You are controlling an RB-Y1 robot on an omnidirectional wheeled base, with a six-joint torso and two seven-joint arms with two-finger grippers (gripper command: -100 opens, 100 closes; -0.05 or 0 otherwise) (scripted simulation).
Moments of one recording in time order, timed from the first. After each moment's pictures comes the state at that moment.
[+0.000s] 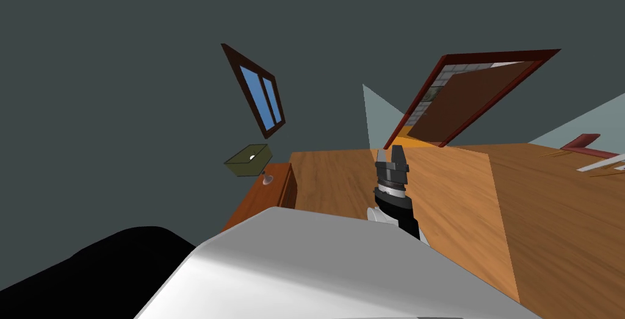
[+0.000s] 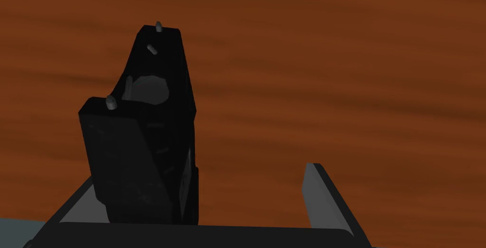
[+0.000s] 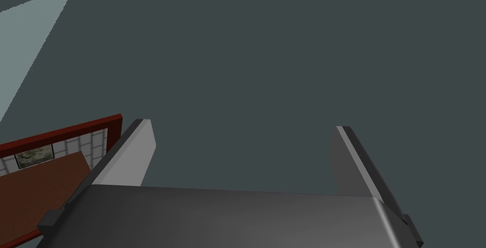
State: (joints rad) left arm 0.63 0.79 -0.38 -0.94 0.71 0.25 0.06; right arm 0.51 0.03 0.04 -2.24 0.05 -0.61 0.15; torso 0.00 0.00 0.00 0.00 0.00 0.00
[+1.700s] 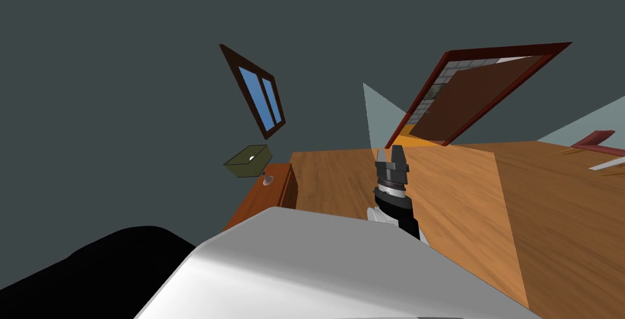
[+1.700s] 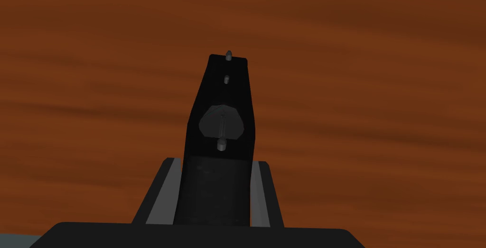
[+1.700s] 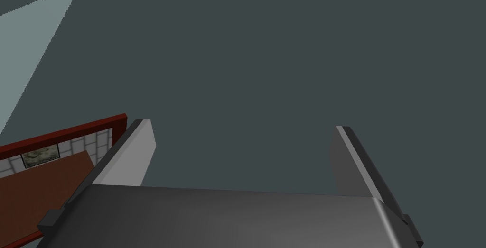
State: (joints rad) left arm 0.59 0.71 -0.36 -0.84 0.64 0.23 0.06; right arm 0.51 0.03 0.04 -2.24 0.05 -0.61 0.15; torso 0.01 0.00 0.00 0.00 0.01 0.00
